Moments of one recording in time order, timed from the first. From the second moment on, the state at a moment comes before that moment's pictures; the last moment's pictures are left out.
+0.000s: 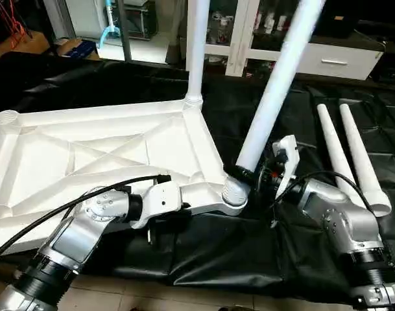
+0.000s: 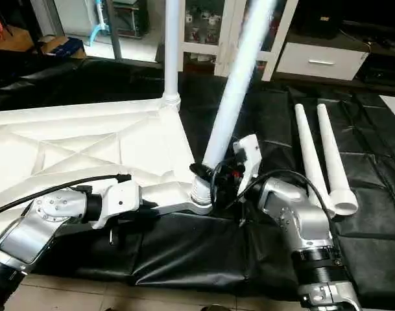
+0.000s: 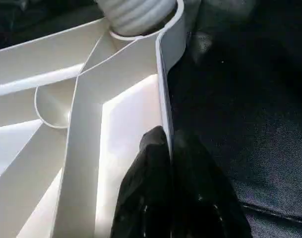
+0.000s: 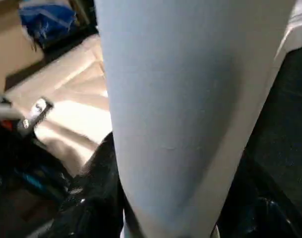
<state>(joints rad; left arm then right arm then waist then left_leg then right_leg) -0.32 0.54 -0.37 0.09 0.08 0.10 -1.02 -0.37 -0.32 0.05 0.22 0.45 0.45 0.84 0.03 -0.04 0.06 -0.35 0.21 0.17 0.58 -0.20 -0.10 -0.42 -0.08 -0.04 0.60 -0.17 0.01</state>
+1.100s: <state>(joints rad) -0.31 0.55 -0.37 0.08 0.09 0.11 -1.01 -0.36 -0.29 0.11 0.28 0.35 0.27 0.85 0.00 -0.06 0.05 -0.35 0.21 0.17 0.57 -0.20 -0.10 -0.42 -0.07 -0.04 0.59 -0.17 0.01</state>
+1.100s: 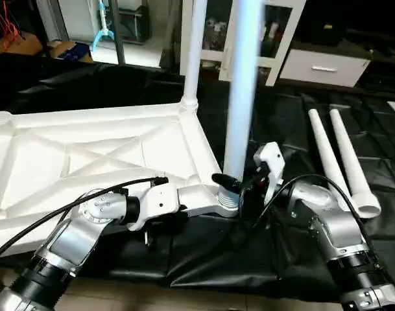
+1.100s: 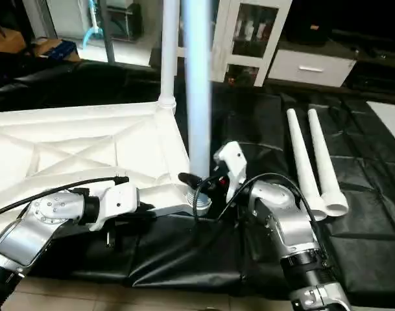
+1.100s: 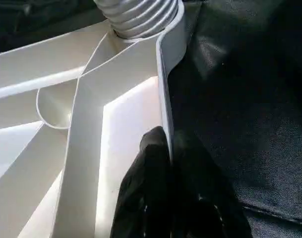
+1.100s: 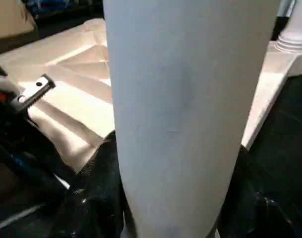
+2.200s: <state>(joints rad) -0.31 0.54 -0.41 0.07 0.08 0.10 -1.00 -0.13 -0.28 0.06 0.12 0.37 0.14 0.77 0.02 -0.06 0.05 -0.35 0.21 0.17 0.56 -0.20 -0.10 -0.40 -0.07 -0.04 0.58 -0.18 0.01</state>
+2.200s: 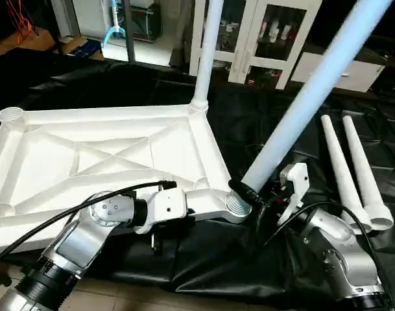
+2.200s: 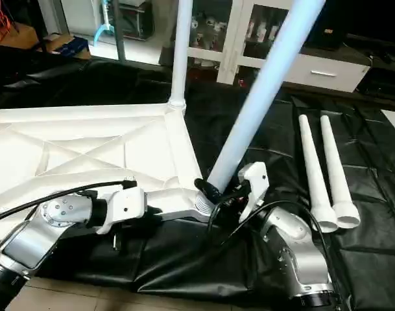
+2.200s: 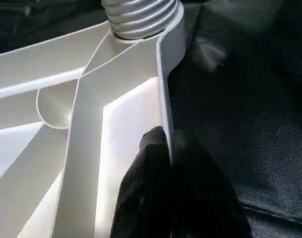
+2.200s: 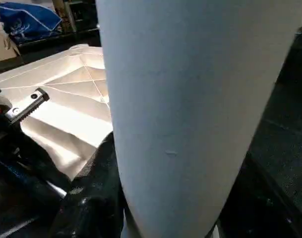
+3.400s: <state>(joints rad) -0.36 0.50 -0.44 0.12 0.19 0.14 -0.85 -0.24 -0.17 0.12 0.23 0.24 0.10 0.46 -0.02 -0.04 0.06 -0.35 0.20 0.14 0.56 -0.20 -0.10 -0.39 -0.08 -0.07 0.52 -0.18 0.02</state>
